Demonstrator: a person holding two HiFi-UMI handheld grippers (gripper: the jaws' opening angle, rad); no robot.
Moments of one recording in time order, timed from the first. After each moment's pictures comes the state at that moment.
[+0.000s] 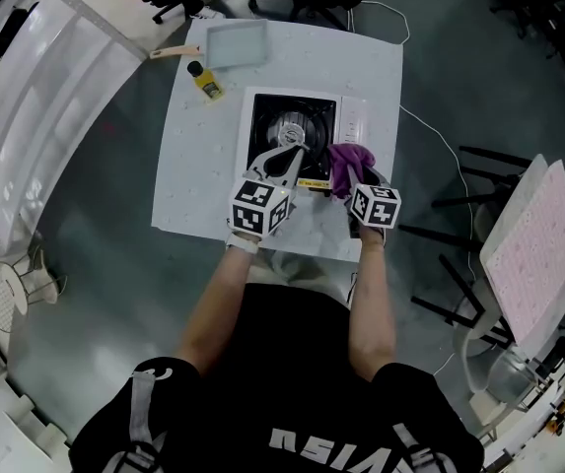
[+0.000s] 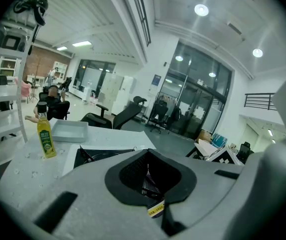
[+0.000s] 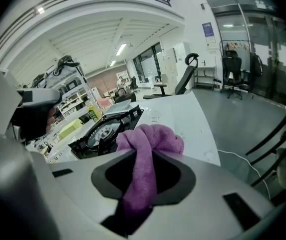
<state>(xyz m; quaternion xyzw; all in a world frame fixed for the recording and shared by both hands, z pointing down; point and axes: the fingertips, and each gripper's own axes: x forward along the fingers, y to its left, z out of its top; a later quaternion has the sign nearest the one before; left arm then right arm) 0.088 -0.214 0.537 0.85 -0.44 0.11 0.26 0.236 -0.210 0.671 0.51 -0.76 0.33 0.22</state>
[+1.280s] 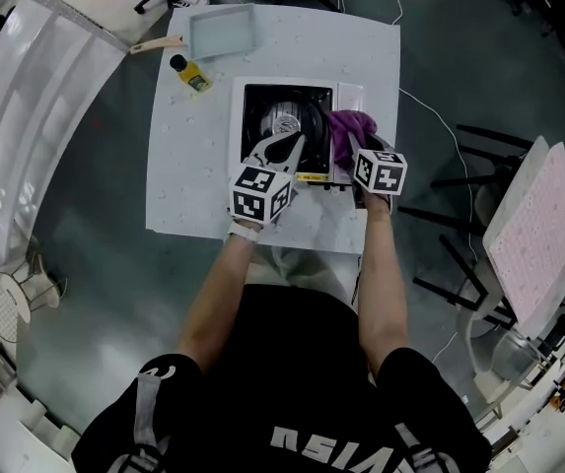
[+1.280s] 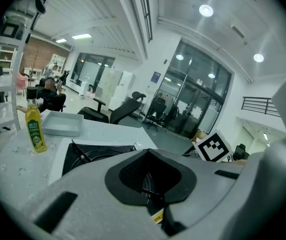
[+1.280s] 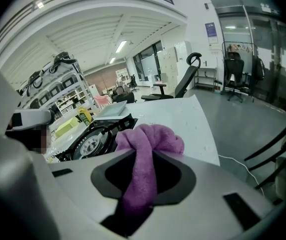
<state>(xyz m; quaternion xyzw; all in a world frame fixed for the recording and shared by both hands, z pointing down) 0.098 -0.239 0.569 0.86 -0.42 0.11 0.28 0.235 -0.271 0.674 0.52 -0.76 0.32 0.24</state>
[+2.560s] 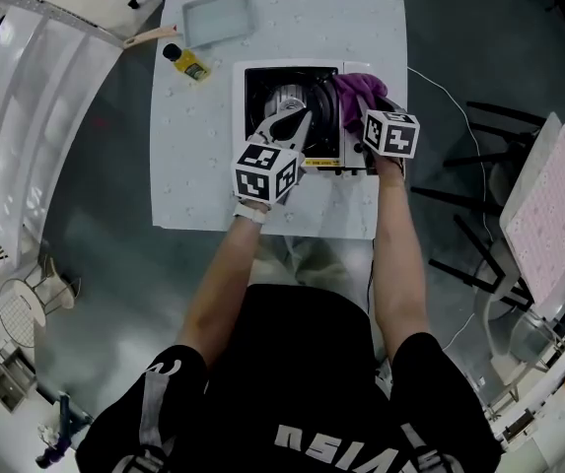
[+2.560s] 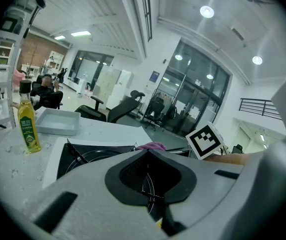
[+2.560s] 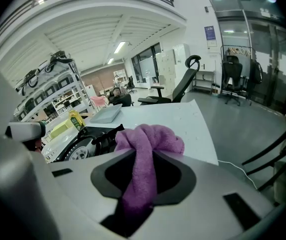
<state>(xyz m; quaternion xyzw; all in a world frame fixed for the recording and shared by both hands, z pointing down) 0.100 -0.254 0.581 0.86 -0.40 0.11 0.29 0.236 -0.312 0.675 0.53 -0.75 0.31 0.24</state>
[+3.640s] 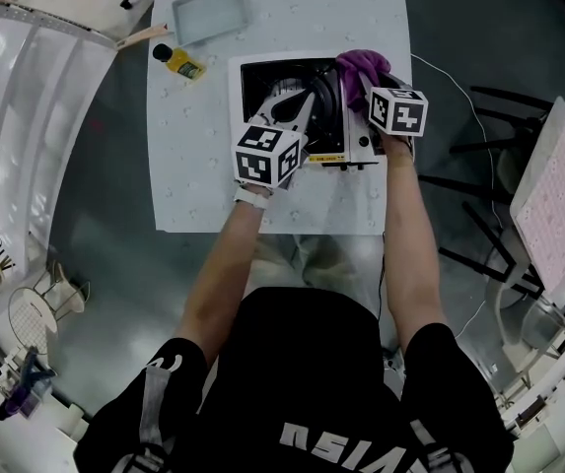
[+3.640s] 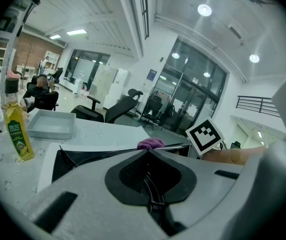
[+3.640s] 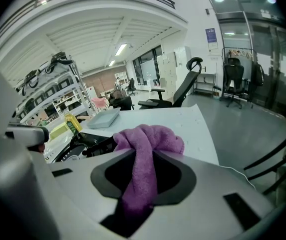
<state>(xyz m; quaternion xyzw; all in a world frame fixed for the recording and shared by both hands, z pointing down) 0.104 -0.282 0.593 0.87 -0.39 0.12 0.28 0.236 -0.345 0.675 0.53 -0.76 0.30 0.23</state>
